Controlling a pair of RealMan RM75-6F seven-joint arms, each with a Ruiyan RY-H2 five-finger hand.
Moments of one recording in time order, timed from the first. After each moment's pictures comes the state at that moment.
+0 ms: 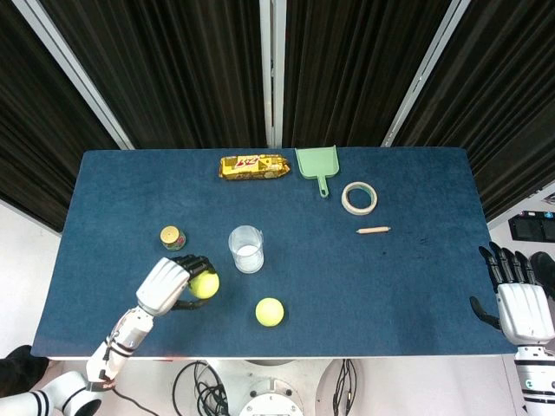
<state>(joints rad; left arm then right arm) -0.46 -1.49 -0.06 -1.49 1.73 1.32 -0.02 0.06 -1.13 0.06 -1.62 -1.48 1.47 -0.08</state>
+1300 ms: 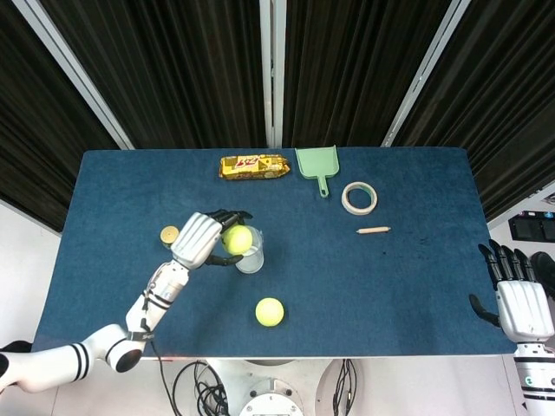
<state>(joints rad) -0.71 -1.58 -0.23 -1.45 1.49 1.15 -0.05 0.07 -1.12 0.07 -1.63 -1.47 1.46 -0.08</state>
